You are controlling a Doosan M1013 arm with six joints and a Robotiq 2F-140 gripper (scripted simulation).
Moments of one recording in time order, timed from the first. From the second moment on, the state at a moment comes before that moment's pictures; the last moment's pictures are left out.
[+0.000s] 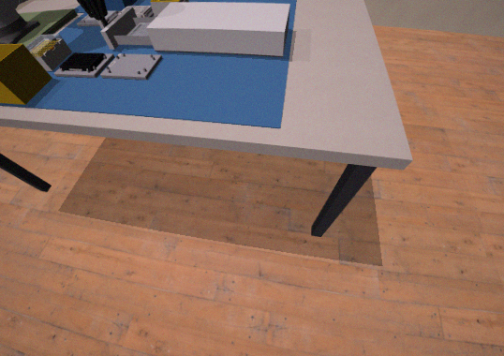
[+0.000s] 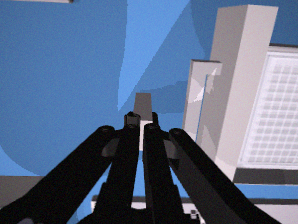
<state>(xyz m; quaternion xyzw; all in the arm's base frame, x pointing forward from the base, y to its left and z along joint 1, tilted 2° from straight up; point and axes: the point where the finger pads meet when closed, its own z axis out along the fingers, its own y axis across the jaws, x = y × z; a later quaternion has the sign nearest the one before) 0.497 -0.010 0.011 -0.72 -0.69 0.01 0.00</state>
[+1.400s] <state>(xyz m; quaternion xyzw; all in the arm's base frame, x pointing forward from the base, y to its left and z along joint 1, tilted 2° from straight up) 0.522 -0.011 0.010 -0.72 -0.69 0.01 0.00</state>
